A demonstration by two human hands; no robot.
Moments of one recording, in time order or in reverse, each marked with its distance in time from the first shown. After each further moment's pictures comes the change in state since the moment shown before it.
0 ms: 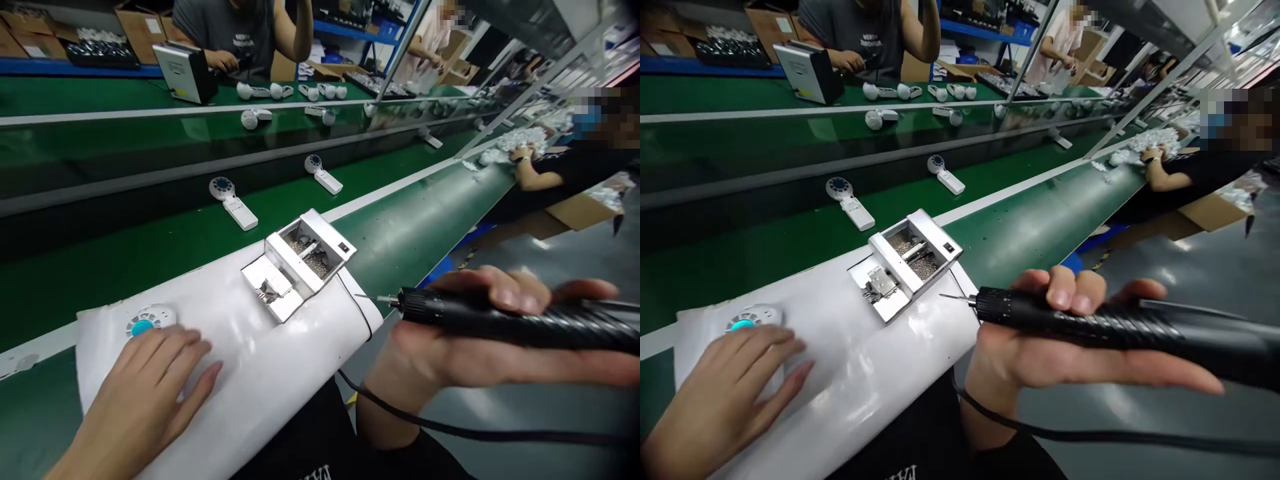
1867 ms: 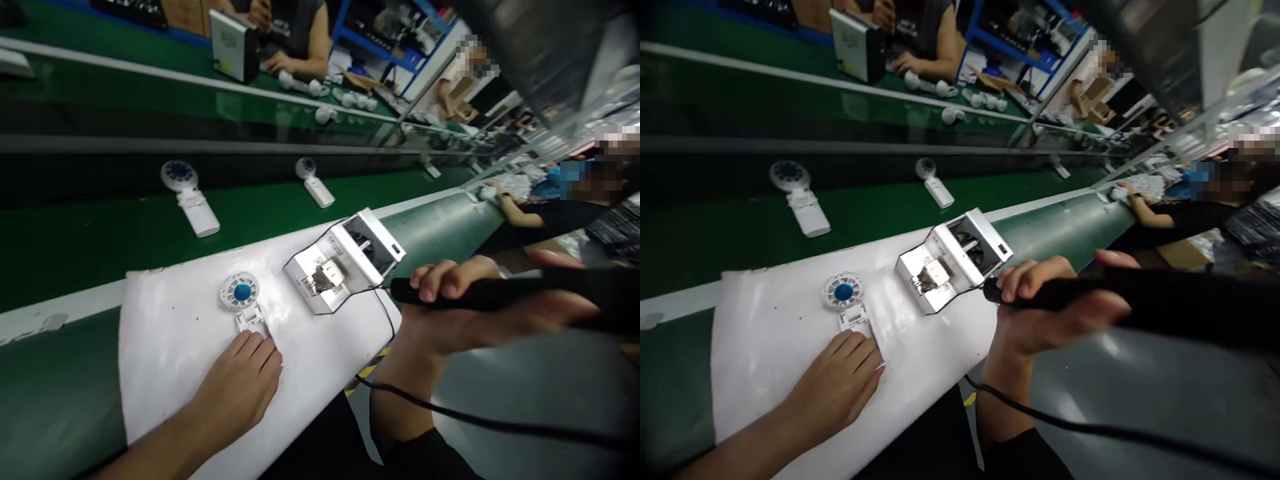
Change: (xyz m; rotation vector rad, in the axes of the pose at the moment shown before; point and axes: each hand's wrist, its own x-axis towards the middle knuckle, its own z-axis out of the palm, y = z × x) left_hand -0.034 0.035 0.071 -0.218 -0.120 -0.010; right_hand -0.052 0.038 0.059 -0.249 -0.338 -0.040
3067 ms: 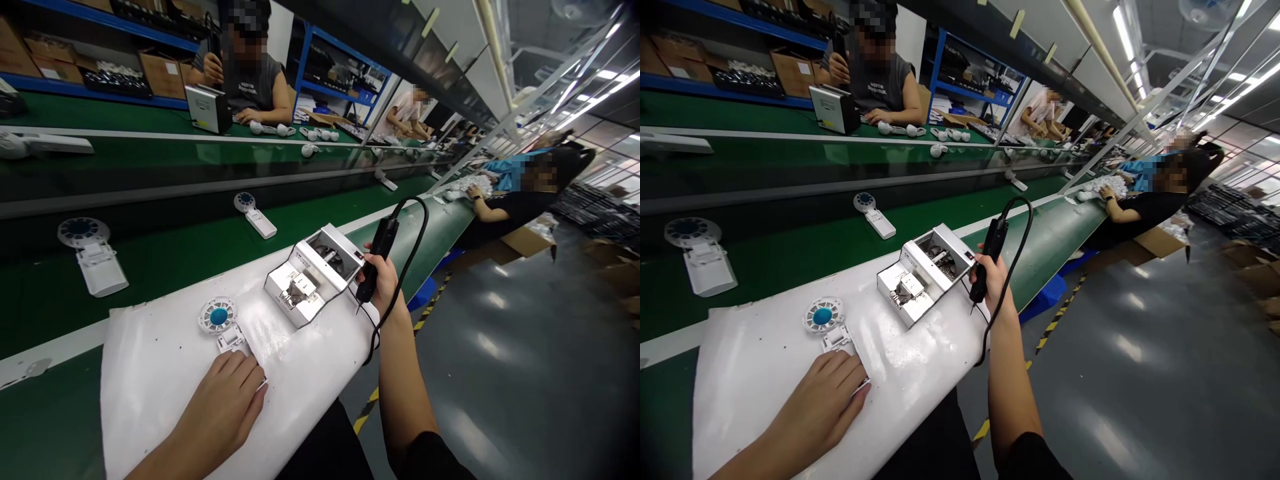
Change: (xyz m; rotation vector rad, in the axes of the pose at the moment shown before) left_hand -0.004 -0.007 0.012 -0.086 0.072 0.034; right_hand 0.034 0.105 -0.072 -0.017 -0.084 0.658
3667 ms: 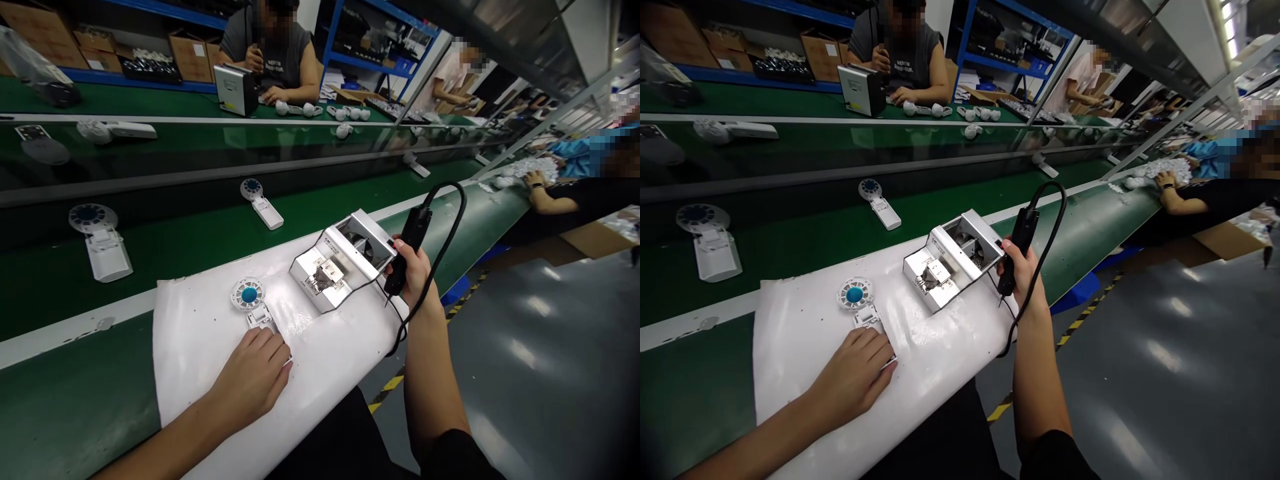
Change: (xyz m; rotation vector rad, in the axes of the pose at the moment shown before) left_hand 0.001 0.000 -0.005 0.001 -0.080 -0.026; right_hand 0.005 0.010 -0.003 -0.041 0.009 0.007
